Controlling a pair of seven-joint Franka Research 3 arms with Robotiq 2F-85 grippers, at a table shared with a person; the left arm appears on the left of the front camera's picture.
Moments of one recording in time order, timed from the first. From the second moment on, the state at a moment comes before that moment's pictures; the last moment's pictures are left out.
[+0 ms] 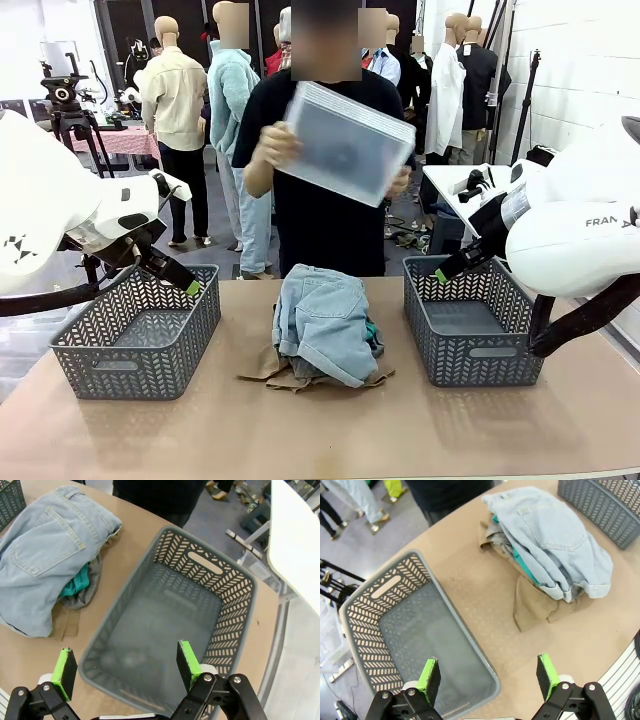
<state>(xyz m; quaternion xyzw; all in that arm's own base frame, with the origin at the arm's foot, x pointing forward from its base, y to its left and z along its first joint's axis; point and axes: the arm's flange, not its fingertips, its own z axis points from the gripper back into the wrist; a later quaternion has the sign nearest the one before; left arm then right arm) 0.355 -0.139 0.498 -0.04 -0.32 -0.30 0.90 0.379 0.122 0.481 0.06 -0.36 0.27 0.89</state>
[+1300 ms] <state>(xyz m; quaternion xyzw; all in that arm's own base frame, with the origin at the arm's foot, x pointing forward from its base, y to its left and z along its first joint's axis) 0.355 -0.139 0.498 -0.04 -0.32 -0.30 0.90 0.379 0.122 0.481 0.06 -0.36 0.27 0.89</state>
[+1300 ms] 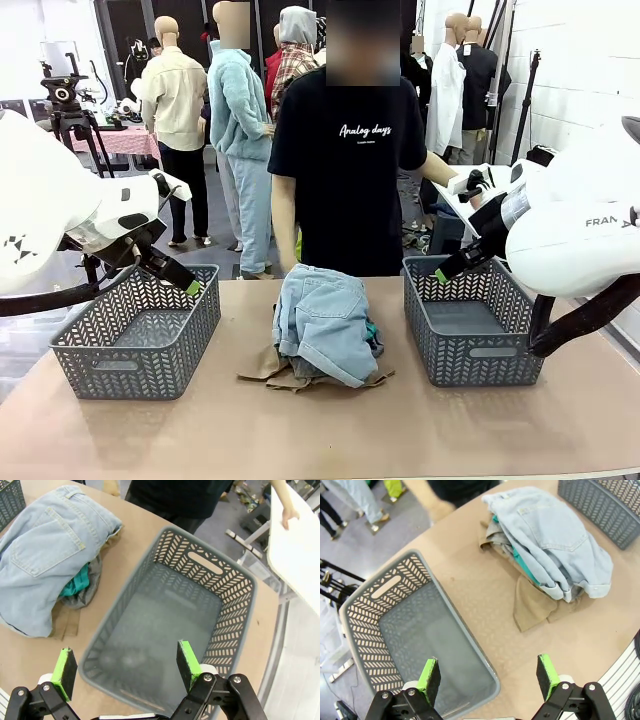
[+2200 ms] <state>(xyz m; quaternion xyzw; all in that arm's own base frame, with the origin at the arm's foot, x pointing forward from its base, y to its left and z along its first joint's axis) 0.355 -0.139 0.498 -0.04 -0.32 -0.30 0.90 0.379 0.122 0.481 0.06 -0.36 0.27 0.89</state>
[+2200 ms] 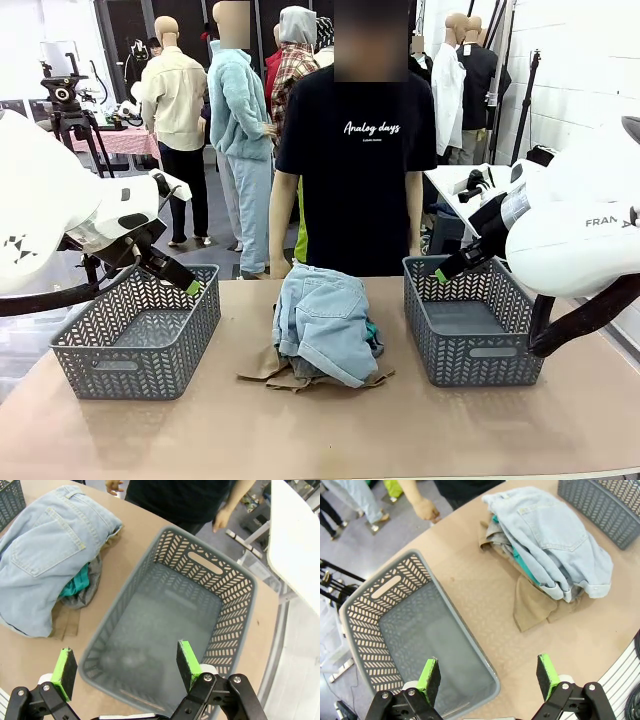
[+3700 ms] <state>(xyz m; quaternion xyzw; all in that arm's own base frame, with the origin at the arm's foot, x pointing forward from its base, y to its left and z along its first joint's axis) 0.355 -0.139 0.498 -0.04 -0.32 -0.30 0.90 0.379 0.123 0.481 0.06 -0.36 0.27 0.89</state>
